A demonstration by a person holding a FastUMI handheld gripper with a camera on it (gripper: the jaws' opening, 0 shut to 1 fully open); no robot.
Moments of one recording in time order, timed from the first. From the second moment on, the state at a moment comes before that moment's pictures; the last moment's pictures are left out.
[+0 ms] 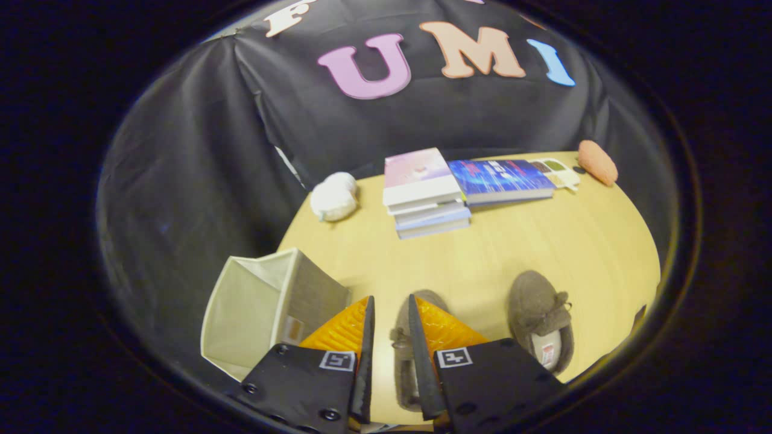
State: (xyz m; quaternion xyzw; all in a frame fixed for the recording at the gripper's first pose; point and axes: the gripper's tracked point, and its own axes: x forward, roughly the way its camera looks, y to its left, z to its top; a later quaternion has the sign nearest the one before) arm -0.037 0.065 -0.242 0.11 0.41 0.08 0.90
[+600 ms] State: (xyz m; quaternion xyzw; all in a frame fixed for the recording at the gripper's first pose) arm -0.089 0.033 -0.345 0.11 0.52 0.03 0.84
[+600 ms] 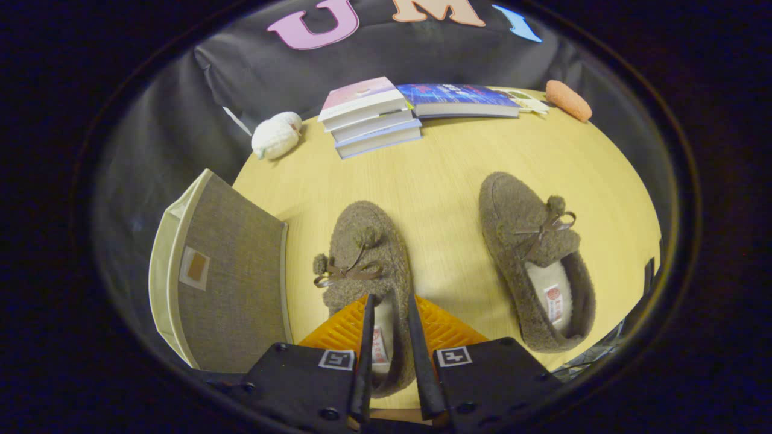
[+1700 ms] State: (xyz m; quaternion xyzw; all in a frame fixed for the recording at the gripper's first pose) arm -0.106 0.029 -0.369 0.13 0.57 0.02 0.81
